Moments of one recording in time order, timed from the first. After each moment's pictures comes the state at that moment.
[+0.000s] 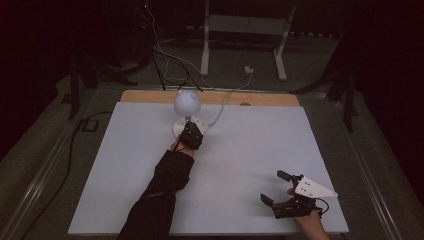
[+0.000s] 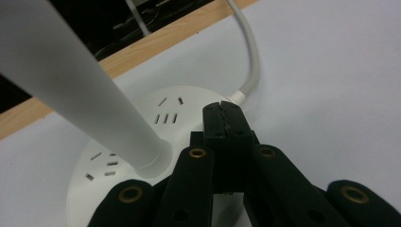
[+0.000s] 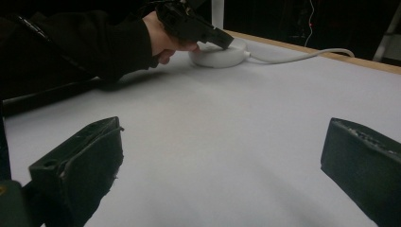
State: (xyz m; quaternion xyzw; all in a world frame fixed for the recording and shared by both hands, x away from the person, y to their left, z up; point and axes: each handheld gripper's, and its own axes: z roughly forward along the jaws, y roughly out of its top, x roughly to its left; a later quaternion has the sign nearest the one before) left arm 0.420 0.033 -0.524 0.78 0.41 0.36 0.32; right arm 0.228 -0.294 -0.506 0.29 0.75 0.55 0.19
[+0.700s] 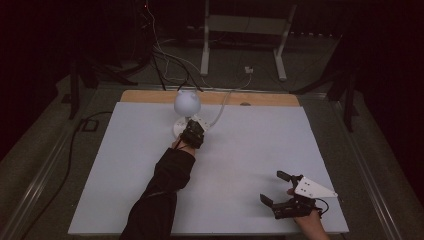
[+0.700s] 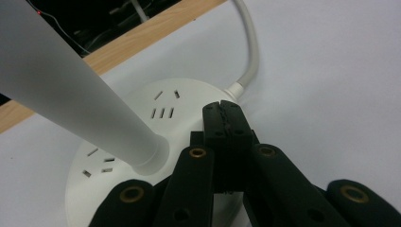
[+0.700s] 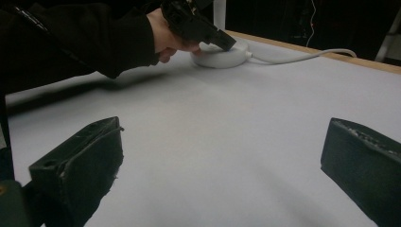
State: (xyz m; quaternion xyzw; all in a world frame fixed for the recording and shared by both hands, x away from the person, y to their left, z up) left arm 0.424 0.030 -0.519 0.79 0.42 0.34 0.29; right arm 0.227 -0.293 -0.505 0.29 0.75 0.56 0.19
